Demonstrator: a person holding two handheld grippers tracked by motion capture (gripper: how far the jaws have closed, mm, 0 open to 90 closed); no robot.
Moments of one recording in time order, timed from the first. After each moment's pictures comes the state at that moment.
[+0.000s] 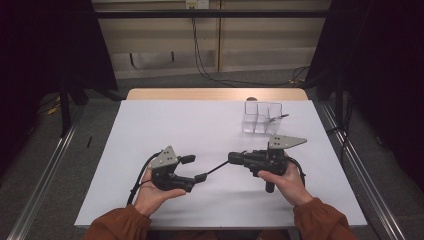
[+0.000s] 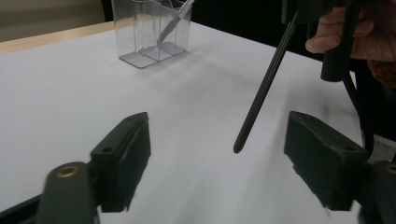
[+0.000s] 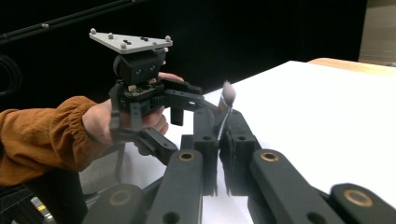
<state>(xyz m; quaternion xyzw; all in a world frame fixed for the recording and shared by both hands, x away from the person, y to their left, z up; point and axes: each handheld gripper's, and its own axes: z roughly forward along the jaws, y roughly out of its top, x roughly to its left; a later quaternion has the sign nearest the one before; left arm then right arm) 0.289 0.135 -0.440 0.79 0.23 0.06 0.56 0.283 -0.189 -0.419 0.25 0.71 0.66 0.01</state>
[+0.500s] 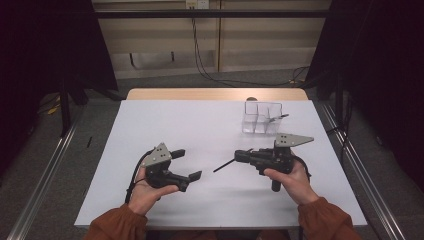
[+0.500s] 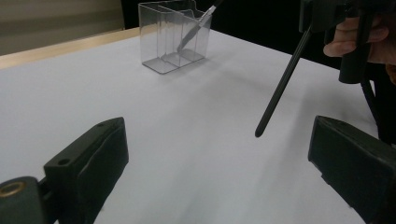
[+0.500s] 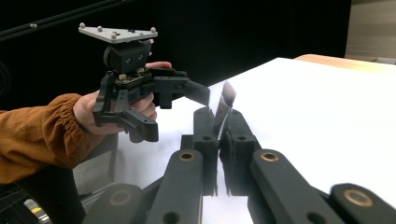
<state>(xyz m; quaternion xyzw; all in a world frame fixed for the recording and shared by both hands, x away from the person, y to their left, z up) 0.291 0.148 -0.433 0.79 0.25 0.08 0.56 0.284 -0.204 -0.417 0.26 0.71 0.65 0.02</state>
